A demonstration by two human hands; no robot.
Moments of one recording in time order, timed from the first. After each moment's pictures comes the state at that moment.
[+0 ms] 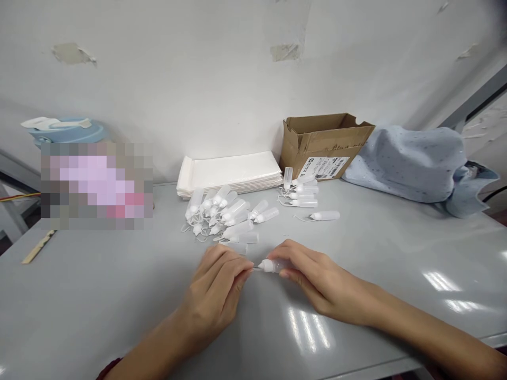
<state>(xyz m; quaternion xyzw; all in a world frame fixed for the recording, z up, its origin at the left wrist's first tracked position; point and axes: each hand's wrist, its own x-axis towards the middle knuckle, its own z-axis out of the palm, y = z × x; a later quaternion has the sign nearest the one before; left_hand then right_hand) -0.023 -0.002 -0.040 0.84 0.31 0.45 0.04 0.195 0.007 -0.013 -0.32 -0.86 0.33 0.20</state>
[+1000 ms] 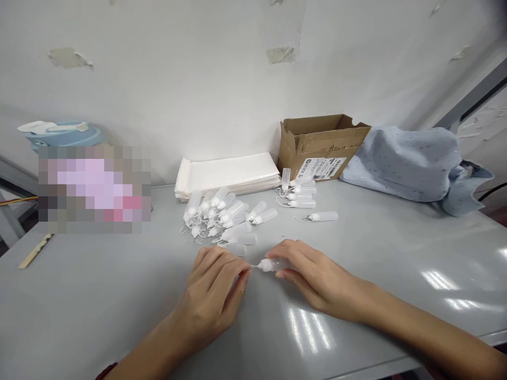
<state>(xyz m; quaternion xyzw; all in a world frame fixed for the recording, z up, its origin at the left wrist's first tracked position) -0.024 -0.002 -0.038 0.85 0.33 0.41 0.01 0.194 0.010 -0.019 -0.32 -0.89 0.23 0.23</state>
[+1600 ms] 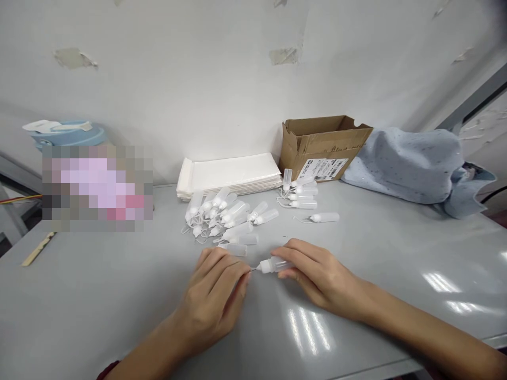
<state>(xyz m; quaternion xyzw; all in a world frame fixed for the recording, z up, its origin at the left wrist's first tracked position) -0.025 -0.006 -0.039 0.85 0.33 0.42 0.02 0.197 0.012 -0.027 -0.30 -0.89 0.16 0.29</state>
